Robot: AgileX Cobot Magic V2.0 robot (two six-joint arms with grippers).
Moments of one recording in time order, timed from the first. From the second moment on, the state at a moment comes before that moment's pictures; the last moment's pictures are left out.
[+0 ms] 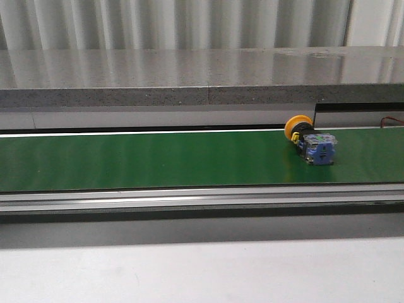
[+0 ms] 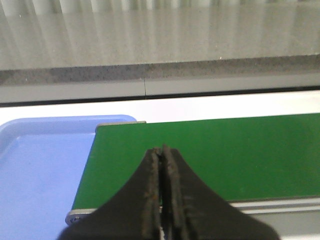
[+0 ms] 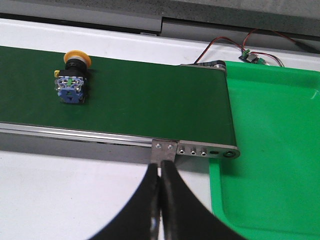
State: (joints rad) left arm -0.04 0.25 -0.20 0.08 0.27 -0.04; right arm -0.05 0.26 -0.48 0.15 0.74 -0.17
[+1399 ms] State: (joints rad) left arm -0.04 1.01 -0.90 -0.38 0.82 0.14; right arm -0.05 0.26 -0.48 0.15 0.74 -0.18
